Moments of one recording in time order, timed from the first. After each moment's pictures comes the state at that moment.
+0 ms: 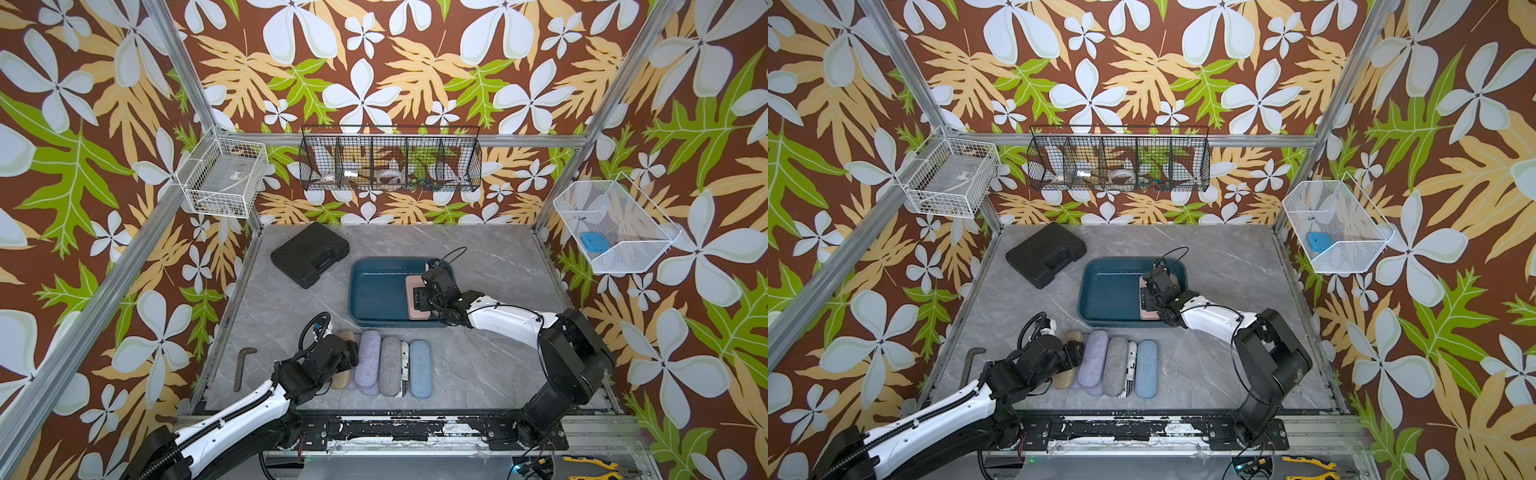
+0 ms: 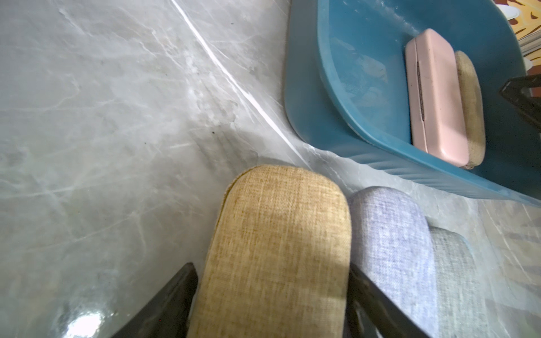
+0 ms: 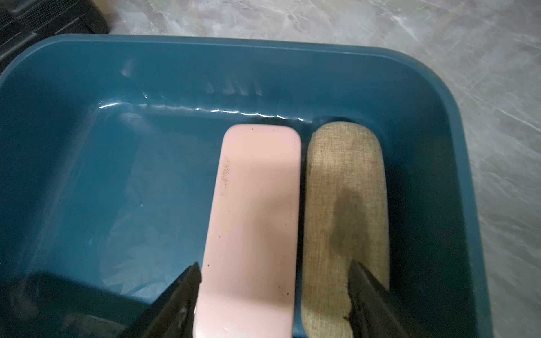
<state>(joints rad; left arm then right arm) -0.74 0.80 0.29 -0.31 -0.28 -0.93 0.64 1.68 1.02 -0.17 0.28 0.43</state>
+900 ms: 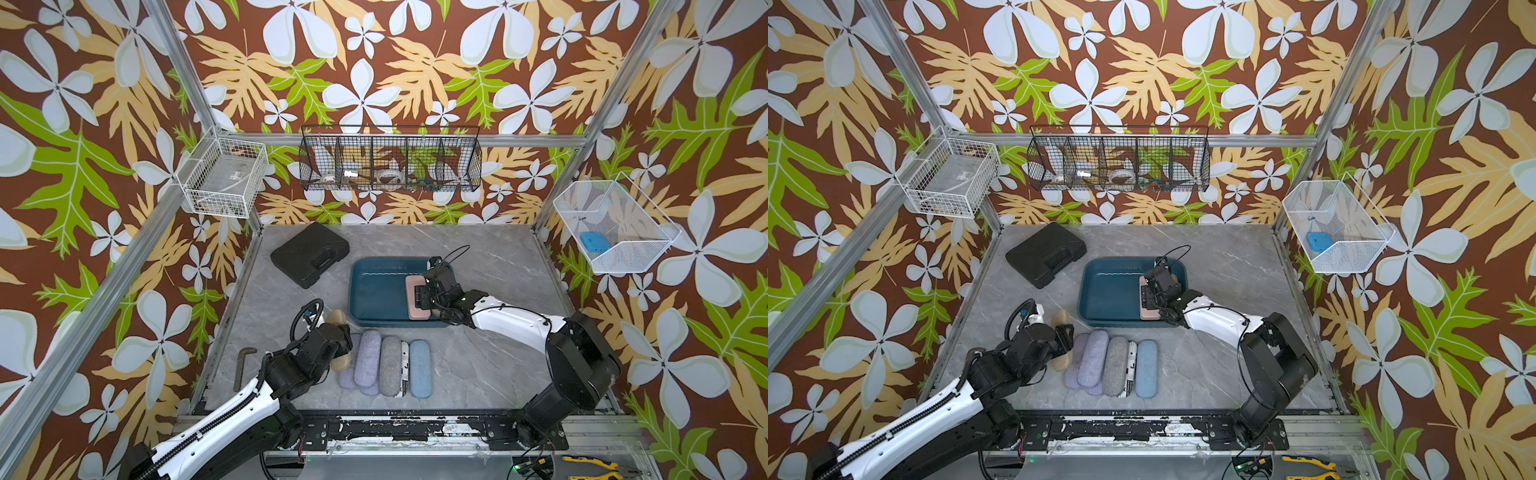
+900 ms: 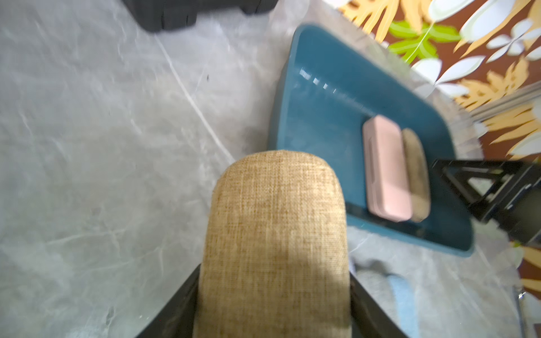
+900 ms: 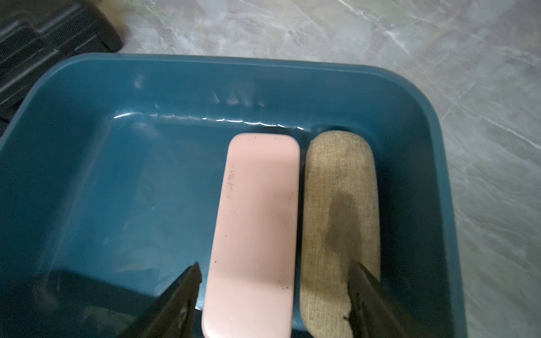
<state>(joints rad) -0.75 0.75 0.53 -0.50 -0.44 -0.95 0.64 1.62 1.02 -0.19 0.28 0.43</state>
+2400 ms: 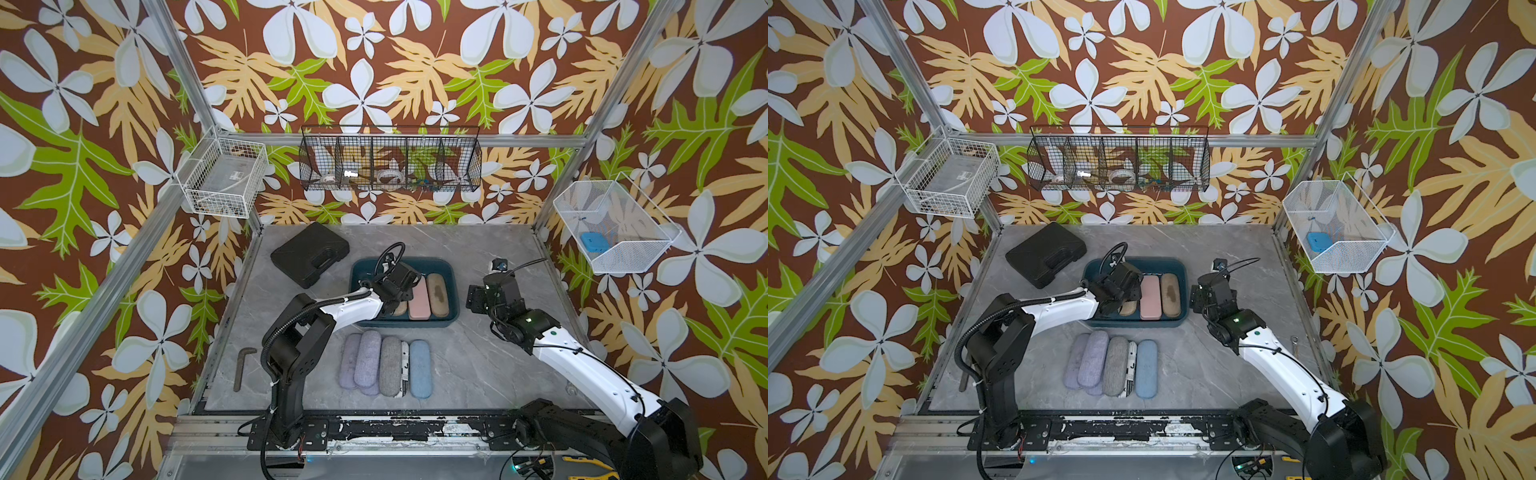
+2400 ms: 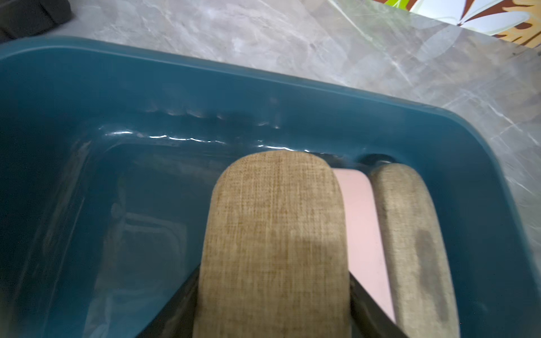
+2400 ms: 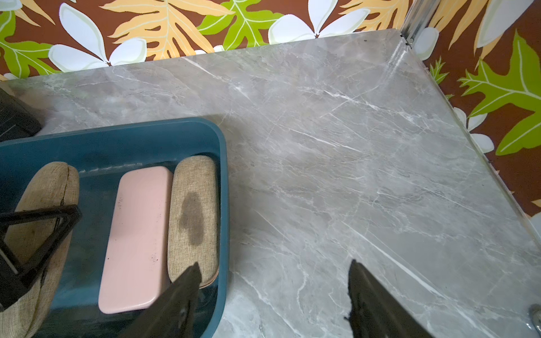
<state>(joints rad) -0.73 1.91 1.26 -0.17 -0.38 -0.72 0.42 1.12 0.79 -0.37 0.39 0.39</state>
